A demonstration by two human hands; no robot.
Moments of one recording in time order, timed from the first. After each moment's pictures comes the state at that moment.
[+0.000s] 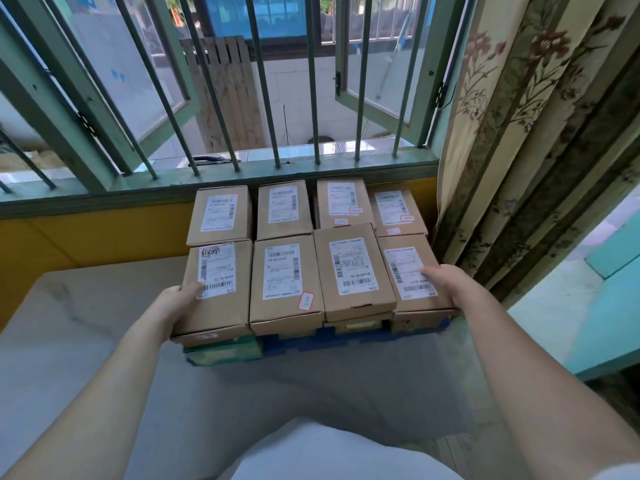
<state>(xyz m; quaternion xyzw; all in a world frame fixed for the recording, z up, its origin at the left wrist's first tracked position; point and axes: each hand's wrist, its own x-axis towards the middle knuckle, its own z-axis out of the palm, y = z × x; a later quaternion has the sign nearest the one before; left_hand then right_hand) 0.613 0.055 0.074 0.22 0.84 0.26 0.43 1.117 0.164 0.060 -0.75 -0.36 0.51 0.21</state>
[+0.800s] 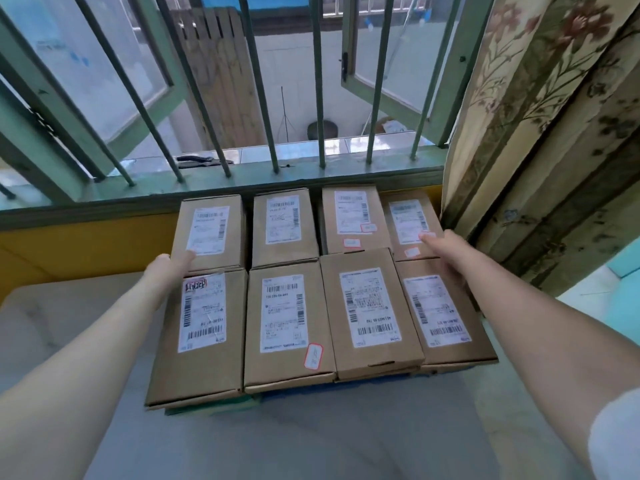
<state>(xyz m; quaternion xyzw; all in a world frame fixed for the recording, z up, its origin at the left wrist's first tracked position) 0.573 0.193 0.071 0.34 0.88 0.18 0.29 1.087 0.312 0.059 -0.79 -0.46 0.39 0.15</state>
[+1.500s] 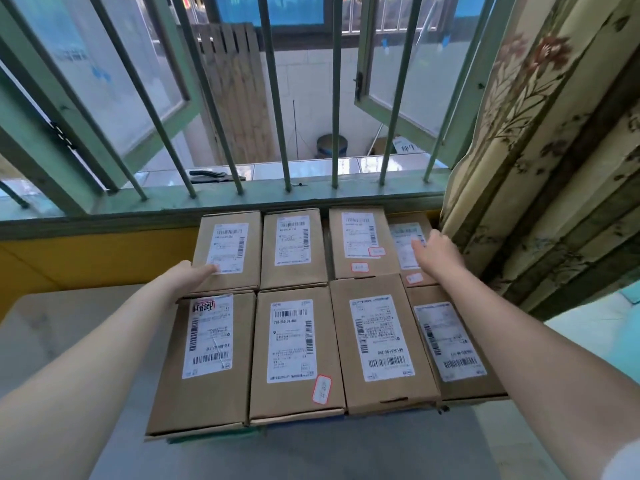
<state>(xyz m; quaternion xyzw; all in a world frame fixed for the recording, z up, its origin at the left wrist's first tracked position) 0.566 0.226 0.080 0.37 0.86 0.09 0.35 1.032 0.334 0.072 -0.77 -0.60 0.19 0.10</state>
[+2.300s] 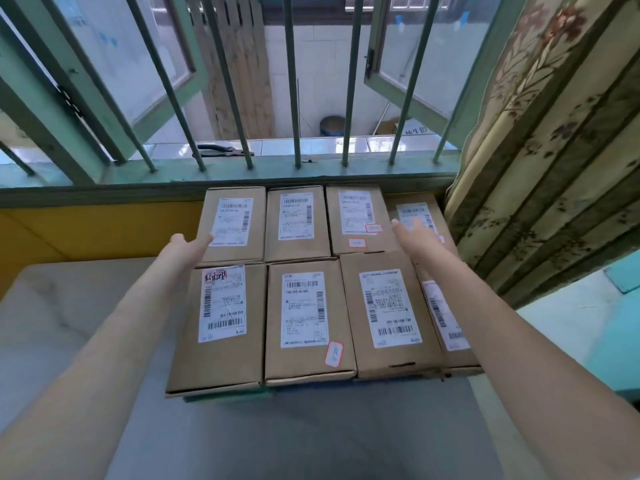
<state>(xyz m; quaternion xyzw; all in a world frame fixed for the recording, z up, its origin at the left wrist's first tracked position) 0.579 0.188 0.107 0.30 0.87 0.20 0.35 0.980 0.293 0.088 -0.74 -0.57 0.32 0.13</state>
